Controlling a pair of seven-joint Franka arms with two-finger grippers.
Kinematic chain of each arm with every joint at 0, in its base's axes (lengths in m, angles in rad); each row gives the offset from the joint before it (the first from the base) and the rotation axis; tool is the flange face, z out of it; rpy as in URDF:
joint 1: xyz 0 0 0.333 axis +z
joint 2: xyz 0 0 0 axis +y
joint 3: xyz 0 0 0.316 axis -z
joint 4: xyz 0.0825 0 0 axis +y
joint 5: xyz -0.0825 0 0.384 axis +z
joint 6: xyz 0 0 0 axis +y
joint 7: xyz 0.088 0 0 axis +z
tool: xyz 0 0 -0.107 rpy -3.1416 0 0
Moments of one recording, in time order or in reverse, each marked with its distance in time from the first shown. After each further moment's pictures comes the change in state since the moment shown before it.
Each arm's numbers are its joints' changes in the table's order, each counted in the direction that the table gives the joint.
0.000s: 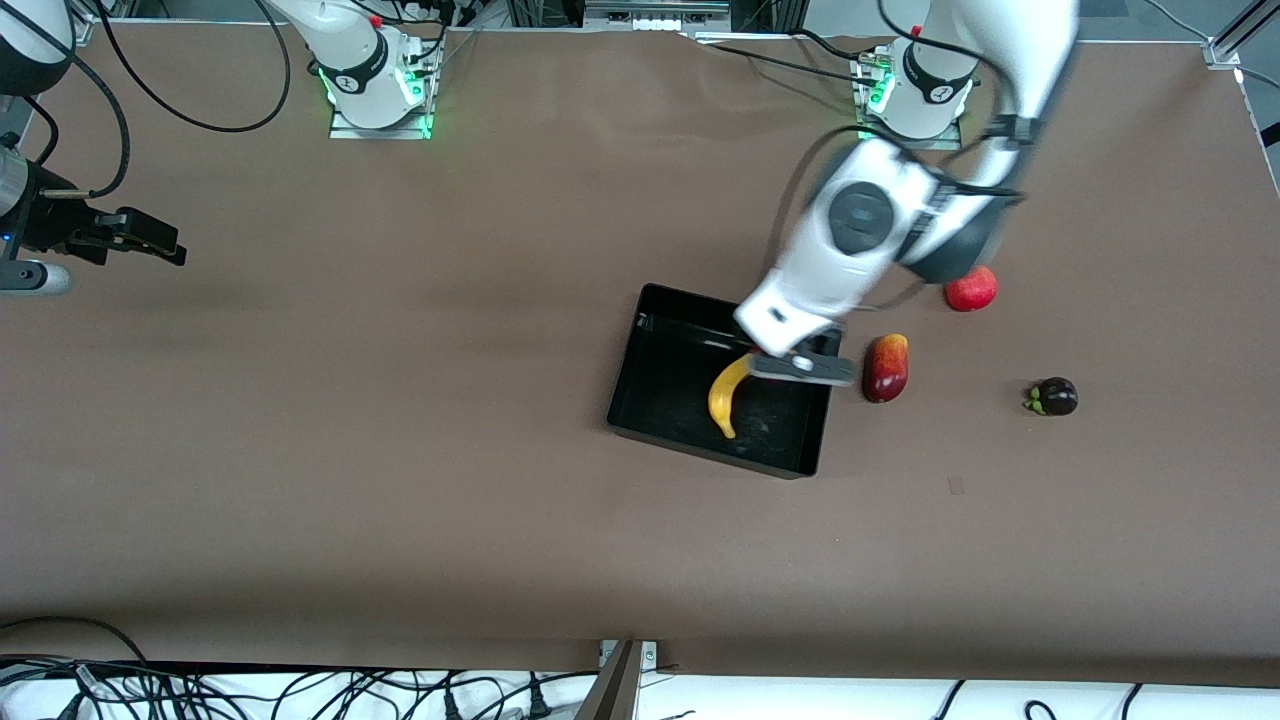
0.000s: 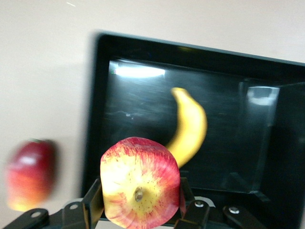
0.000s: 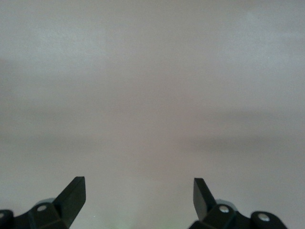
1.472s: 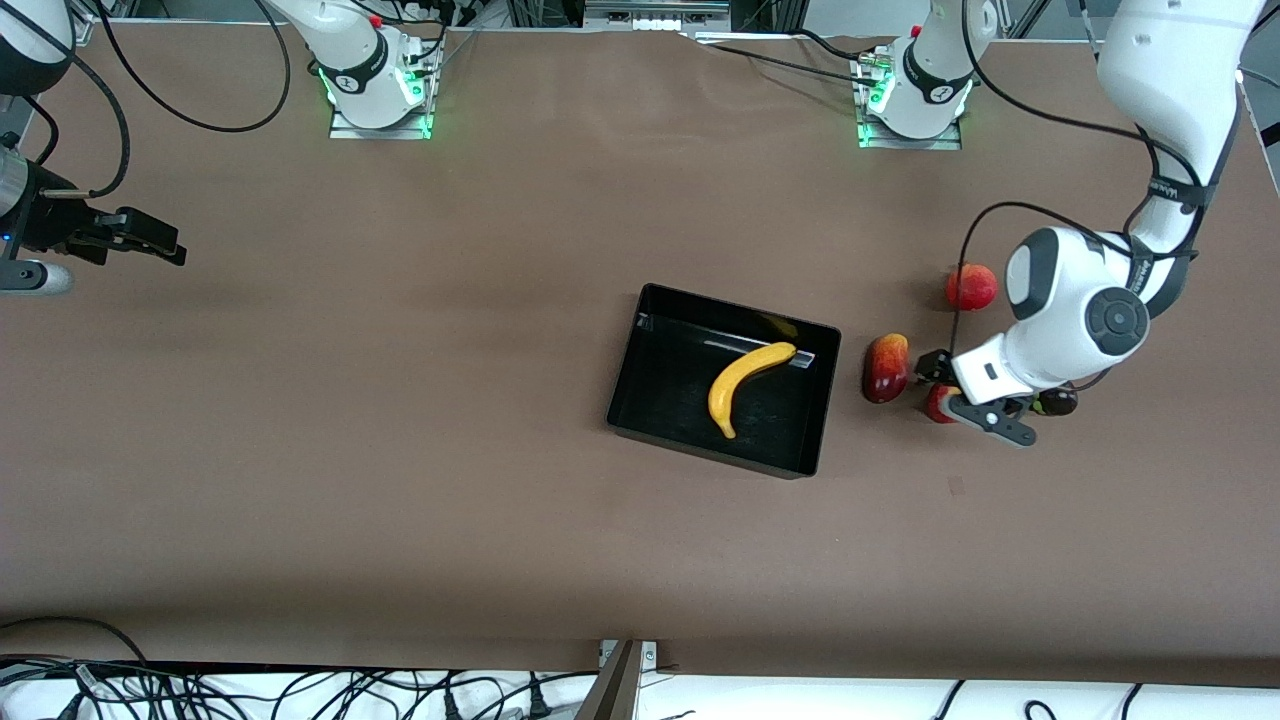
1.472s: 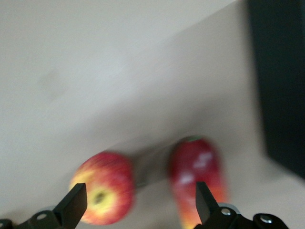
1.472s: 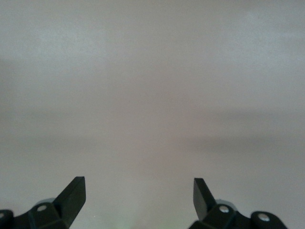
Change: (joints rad) left arm 0.359 0.037 0.057 0.157 -0.003 -0.153 -0.678; right arm 0.000 0.000 0.000 0.000 0.000 0.000 0.000
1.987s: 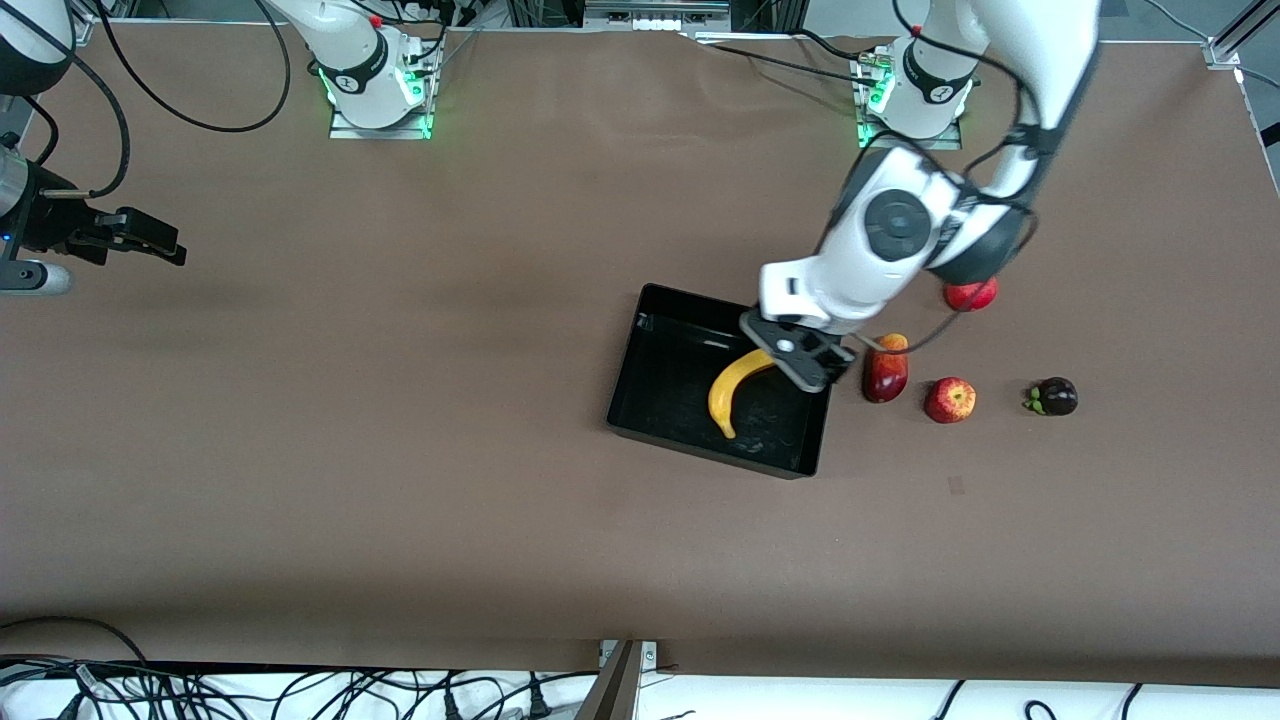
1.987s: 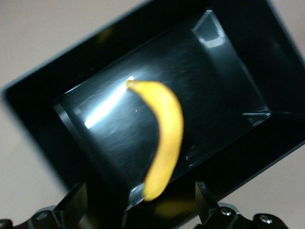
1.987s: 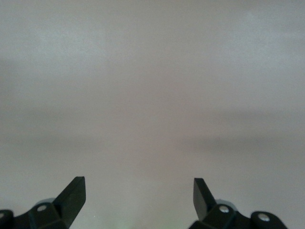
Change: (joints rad) left arm -0.355 -0.008 0.024 -0.059 -0.003 -0.014 0.054; right arm 0.000 0.000 0.000 0.000 0.000 0.000 0.000
